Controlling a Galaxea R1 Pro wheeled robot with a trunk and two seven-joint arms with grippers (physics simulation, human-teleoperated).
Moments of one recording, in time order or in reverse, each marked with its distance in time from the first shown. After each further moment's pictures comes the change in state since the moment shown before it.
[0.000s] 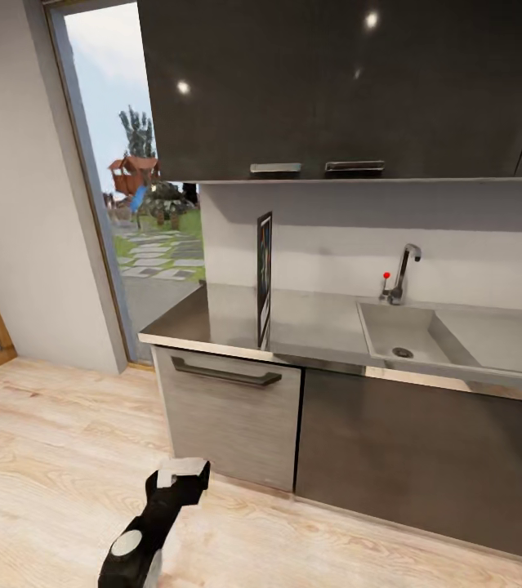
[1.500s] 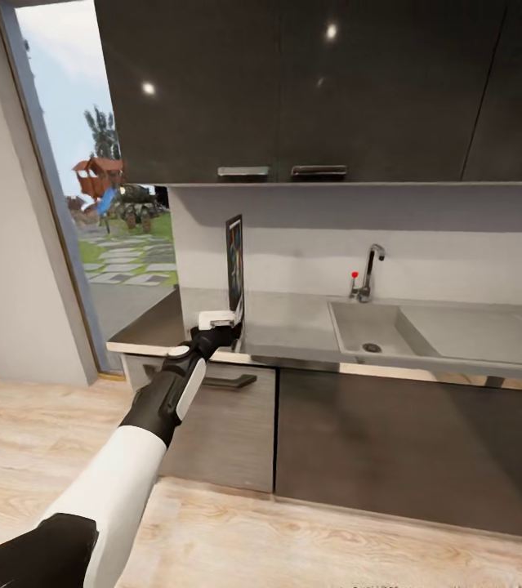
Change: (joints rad) left arm -0.823 -0.021 -0.057 0.519 0.110 0.018 0.000; right arm 0.265 0.010 -0.006 -0.392 0.011 -0.011 0.000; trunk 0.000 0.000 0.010
